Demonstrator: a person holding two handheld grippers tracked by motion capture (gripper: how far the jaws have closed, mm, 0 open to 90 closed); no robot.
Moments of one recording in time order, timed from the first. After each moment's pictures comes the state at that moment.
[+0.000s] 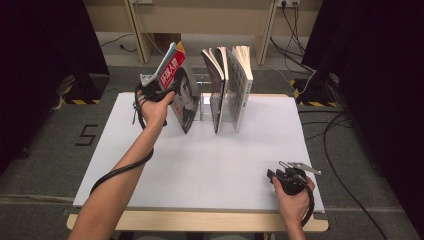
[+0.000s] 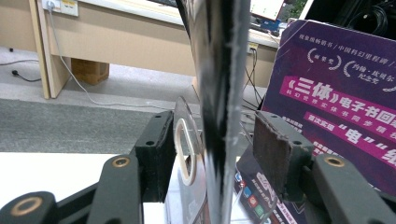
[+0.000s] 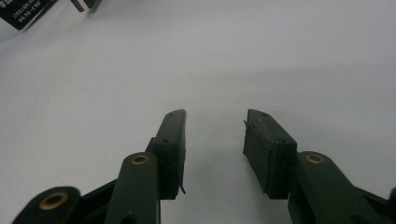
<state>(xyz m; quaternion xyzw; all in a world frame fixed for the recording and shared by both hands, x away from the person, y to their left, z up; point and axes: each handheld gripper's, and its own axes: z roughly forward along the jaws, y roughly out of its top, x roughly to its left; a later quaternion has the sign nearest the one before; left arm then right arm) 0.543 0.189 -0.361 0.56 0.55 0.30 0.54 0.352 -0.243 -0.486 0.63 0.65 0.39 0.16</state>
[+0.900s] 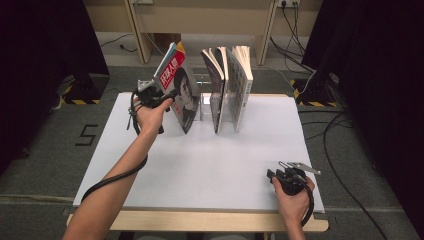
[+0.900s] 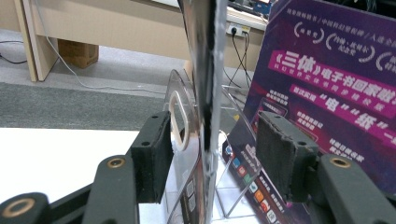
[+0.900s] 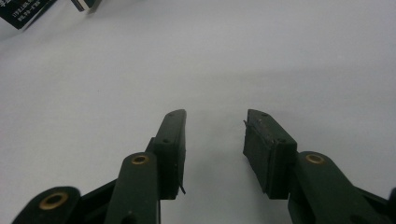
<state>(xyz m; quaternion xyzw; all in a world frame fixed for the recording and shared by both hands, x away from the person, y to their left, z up) 0.522 0.195 -0.365 0.58 0.56 0.26 0.54 0.351 -0.242 -0.486 0.63 0.65 0.39 0.17</state>
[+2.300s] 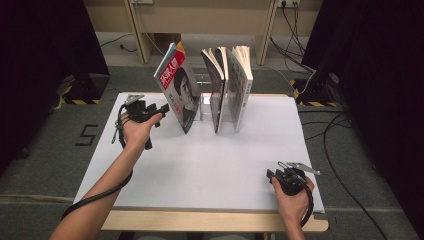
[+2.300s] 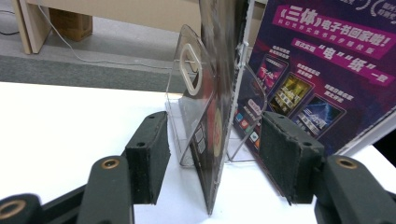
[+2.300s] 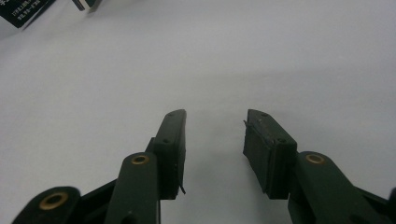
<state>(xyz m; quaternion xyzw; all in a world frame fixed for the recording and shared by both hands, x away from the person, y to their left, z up) 0.481 0.223 -0.378 0.60 0.57 0.22 0.52 0.351 -0.240 -0.485 0.63 0.65 0.39 0.17</state>
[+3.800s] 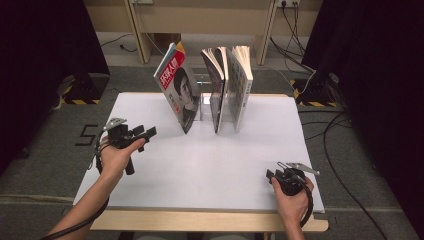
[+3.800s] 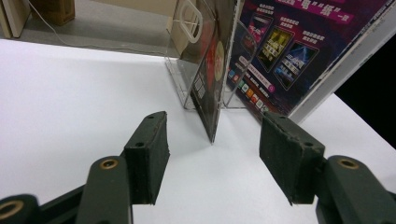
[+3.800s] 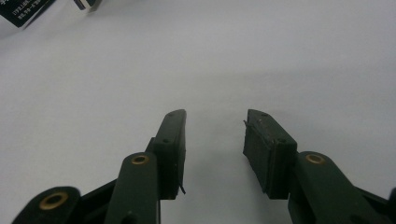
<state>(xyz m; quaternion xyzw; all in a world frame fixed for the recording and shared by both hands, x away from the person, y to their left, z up) 0.412 0.264 -0.402 0.62 0.55 0.19 0.52 0.350 -0.239 -0.485 0.63 0.65 0.39 0.17</state>
